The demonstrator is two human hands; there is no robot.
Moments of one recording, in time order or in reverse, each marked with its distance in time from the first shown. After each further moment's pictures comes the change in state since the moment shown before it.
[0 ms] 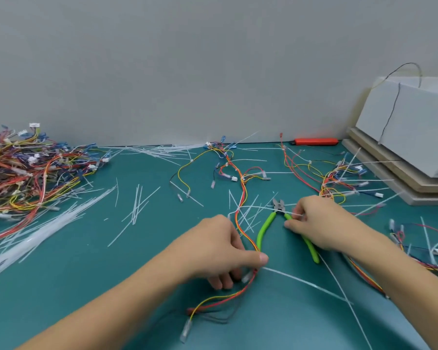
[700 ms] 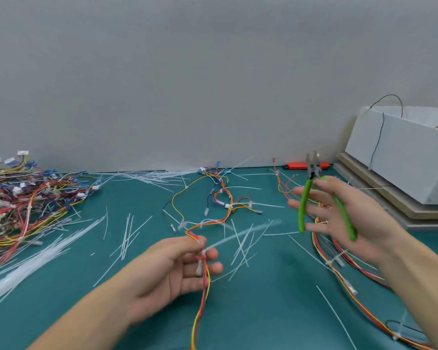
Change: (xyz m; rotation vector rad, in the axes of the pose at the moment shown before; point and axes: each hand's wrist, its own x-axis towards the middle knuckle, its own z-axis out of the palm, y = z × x) left_hand 0.000 -0.040 -0.038 -1.174 -0.009 0.053; right_hand 0.006 0.019 -0.050 1.602 0.017 -0.083
